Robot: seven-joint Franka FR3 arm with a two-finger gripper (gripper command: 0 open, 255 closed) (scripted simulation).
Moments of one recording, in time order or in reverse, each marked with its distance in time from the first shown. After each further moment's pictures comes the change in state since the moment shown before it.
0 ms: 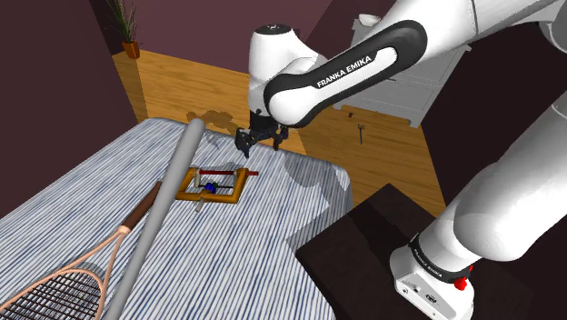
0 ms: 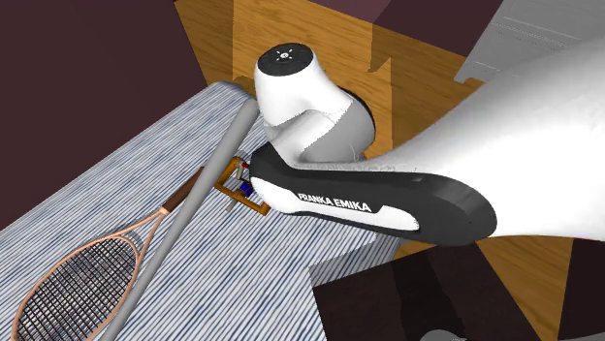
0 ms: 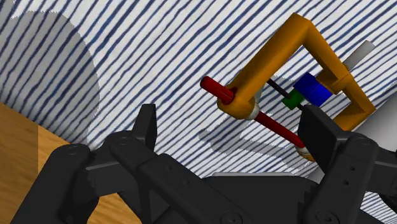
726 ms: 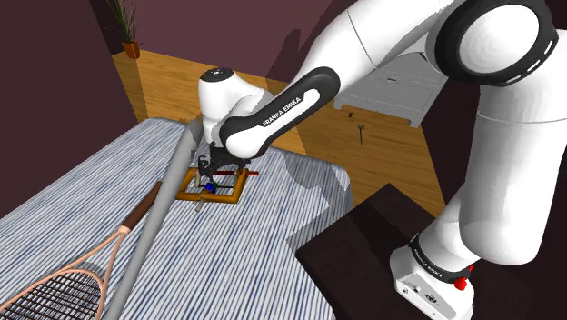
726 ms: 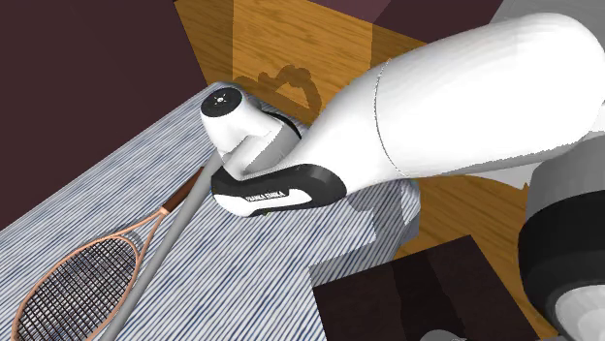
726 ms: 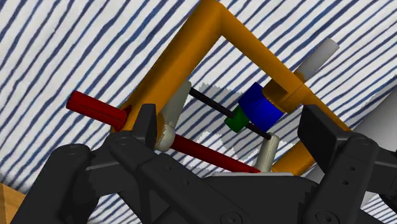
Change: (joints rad) arm 0.133 0.423 -0.014 0.308 -0.202 0.047 0.239
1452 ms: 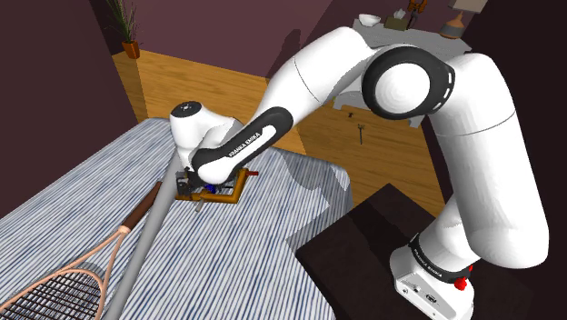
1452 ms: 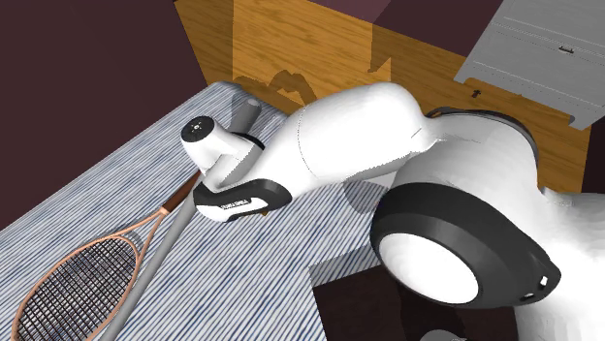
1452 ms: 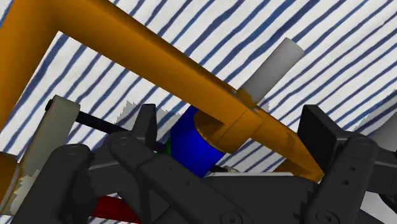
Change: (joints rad) arm 0.127 0.327 -0.054 0.310 -0.073 -0.010 0.081
